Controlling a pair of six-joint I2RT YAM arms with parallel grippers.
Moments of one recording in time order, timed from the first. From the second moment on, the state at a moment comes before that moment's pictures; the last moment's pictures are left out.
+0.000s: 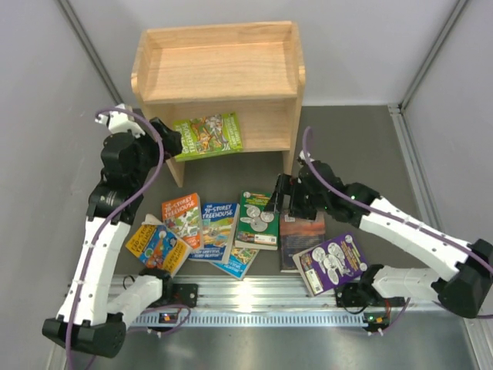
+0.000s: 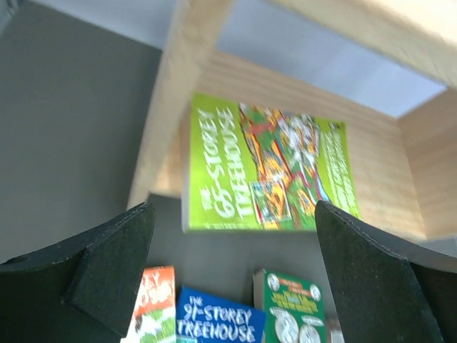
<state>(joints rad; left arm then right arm) -0.14 0.96 1.19 -0.43 -0.11 -0.46 0.88 1.13 1.07 -0.65 0.01 0.88</state>
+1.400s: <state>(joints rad) -0.47 0.99 1.30 -0.78 -0.15 -0.53 0.75 1.49 0.82 -0.37 -0.24 0.95</state>
